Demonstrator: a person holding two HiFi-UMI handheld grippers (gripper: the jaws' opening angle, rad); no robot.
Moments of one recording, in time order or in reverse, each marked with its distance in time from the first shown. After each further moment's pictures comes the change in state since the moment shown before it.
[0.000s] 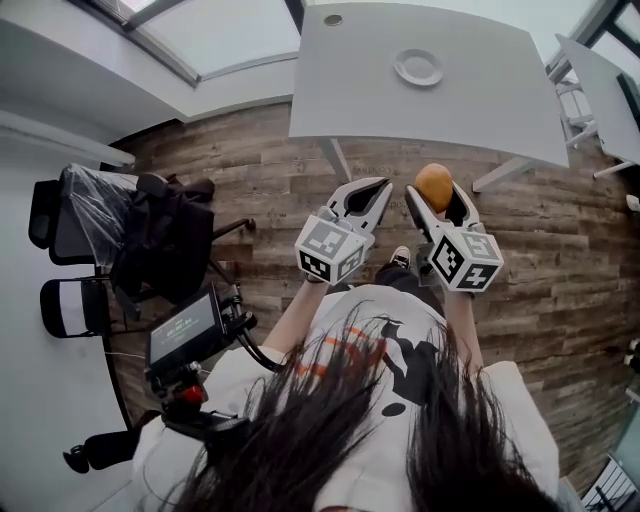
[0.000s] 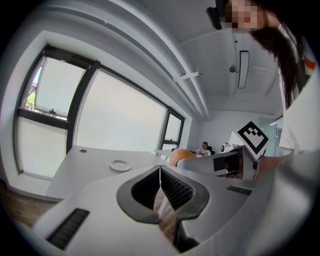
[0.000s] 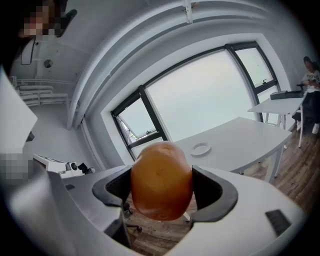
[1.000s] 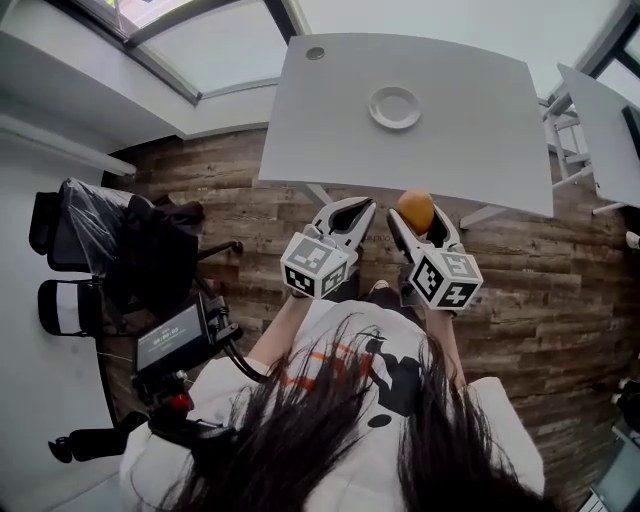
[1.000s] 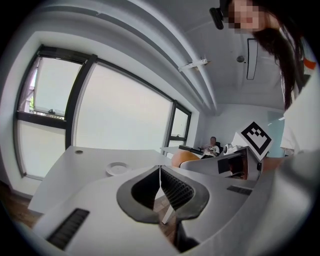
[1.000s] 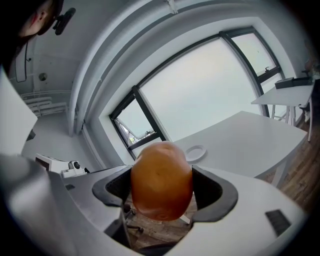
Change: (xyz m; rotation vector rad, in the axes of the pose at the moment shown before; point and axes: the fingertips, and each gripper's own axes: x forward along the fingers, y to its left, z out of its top) left arm 0.100 0.017 0.016 0.014 0.035 0.071; right arm 0.043 -0.080 0.039 0.049 0.022 0.070
